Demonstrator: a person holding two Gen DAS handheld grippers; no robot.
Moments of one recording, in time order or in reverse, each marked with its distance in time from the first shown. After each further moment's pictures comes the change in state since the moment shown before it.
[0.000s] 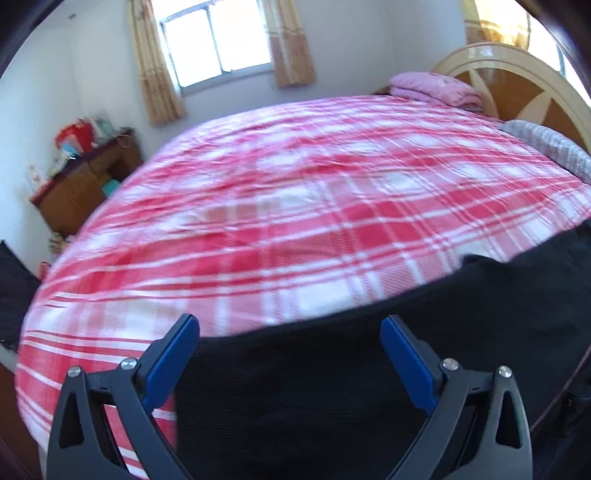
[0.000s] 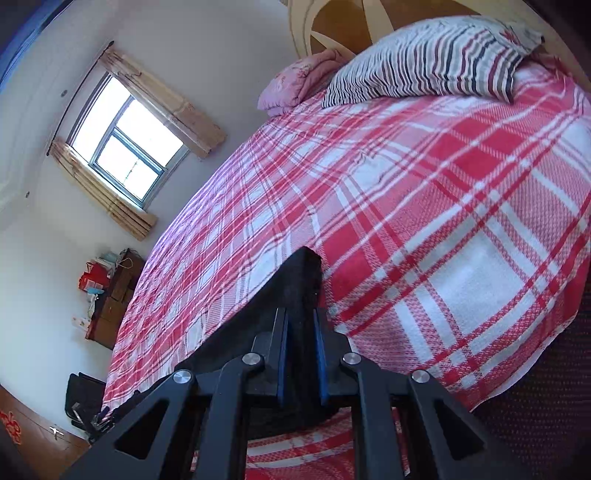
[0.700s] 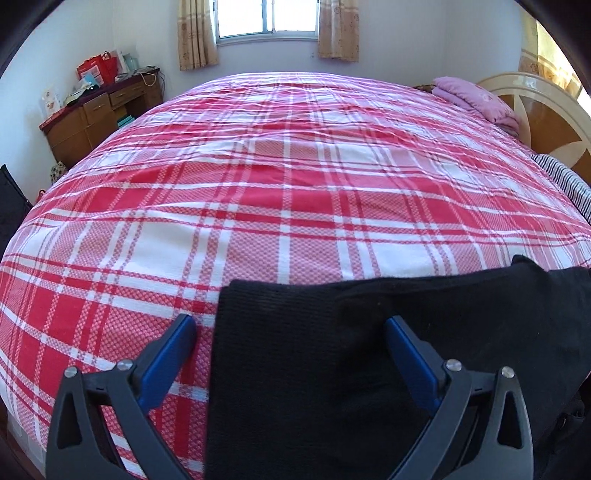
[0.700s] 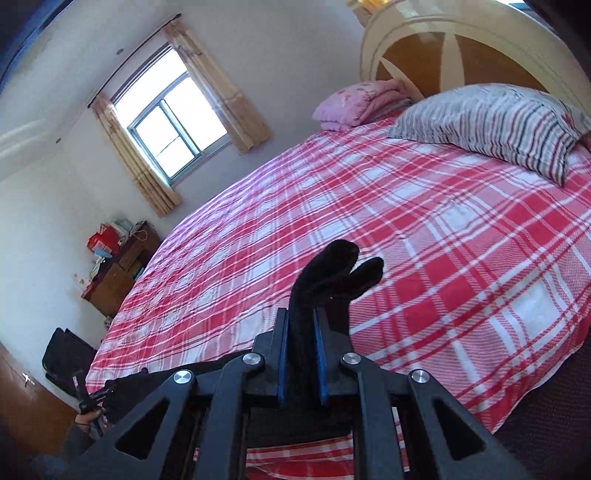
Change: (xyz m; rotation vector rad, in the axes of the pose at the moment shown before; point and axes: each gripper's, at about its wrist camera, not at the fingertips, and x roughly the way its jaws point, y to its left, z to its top) left arm 0.039 0.046 -0.031 -0.194 0.143 -0.061; right arm -0.020 0.112 -0.024 -0.241 -0.040 0.055
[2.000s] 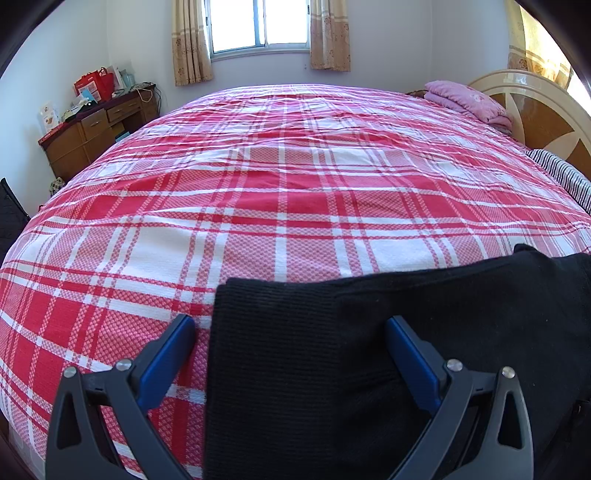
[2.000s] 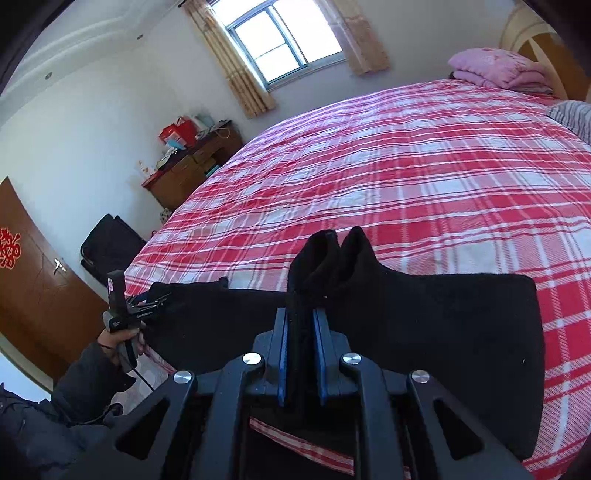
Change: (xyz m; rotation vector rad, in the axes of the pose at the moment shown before) left arm 0.000 -0.001 -0.008 0.028 -0.063 0.003; right arm 0.130 0.195 -0.086 -0.283 0.304 0.268
